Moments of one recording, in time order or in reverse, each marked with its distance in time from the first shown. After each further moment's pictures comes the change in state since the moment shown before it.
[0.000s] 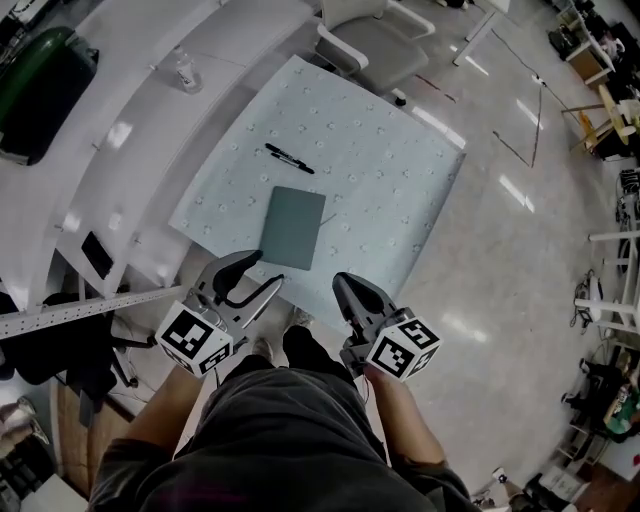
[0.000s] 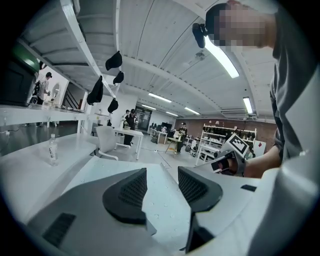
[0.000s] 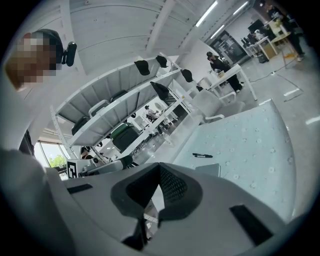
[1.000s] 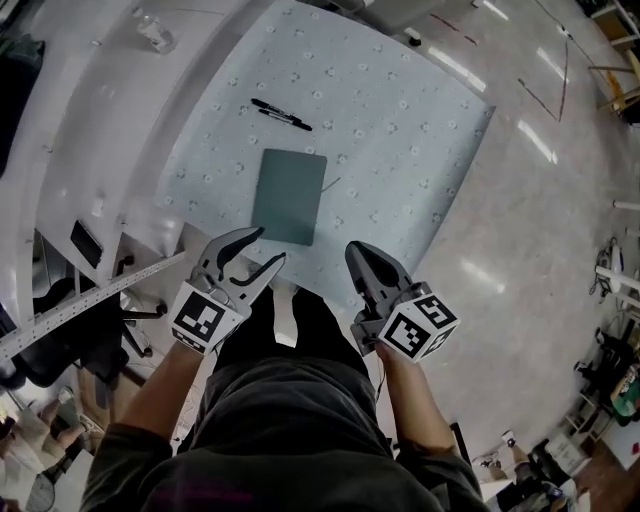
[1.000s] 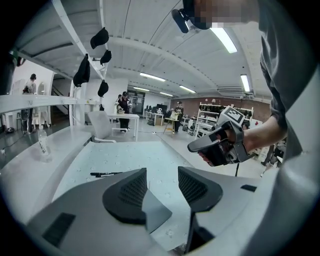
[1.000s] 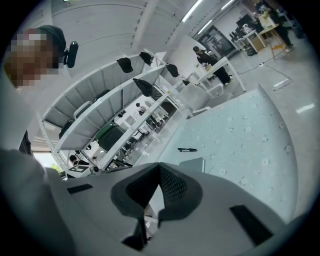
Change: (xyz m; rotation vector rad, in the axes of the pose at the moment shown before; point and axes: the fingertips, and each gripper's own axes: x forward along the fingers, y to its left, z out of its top) left arm 0.065 0.035 -0.096 0.112 0.238 -0.026; right arm 0.029 -0.089 -0.018 0.096 0.030 -0.072
